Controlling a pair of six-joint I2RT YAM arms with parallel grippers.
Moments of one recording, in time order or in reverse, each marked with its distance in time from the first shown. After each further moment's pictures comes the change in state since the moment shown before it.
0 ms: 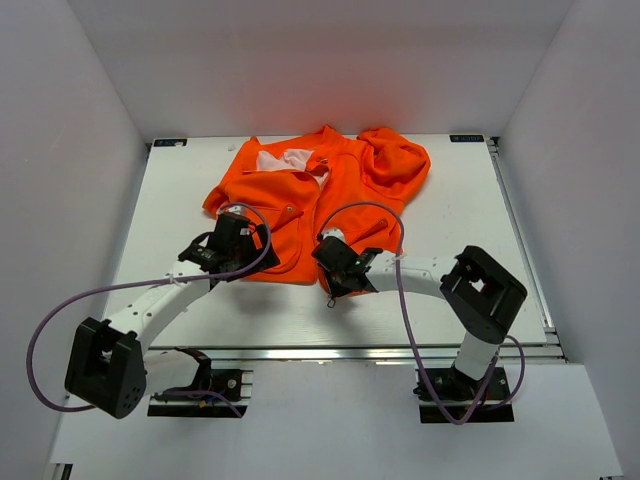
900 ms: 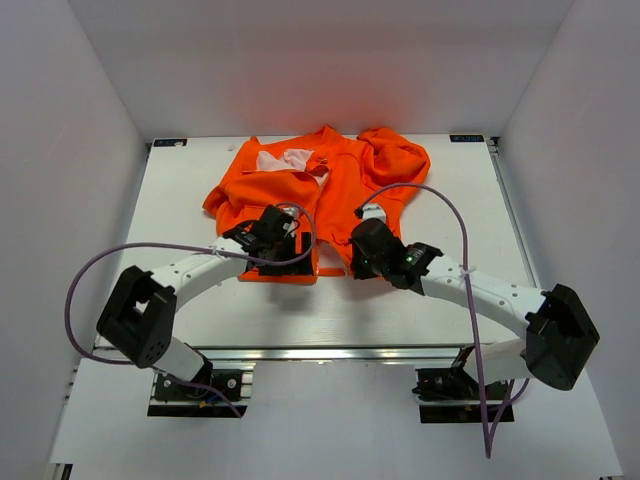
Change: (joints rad) left arm -0.193 0.286 0.182 -0.007 0.116 0.132; right arm -0.097 -0.408 -0.077 -0.056 0.032 0.065
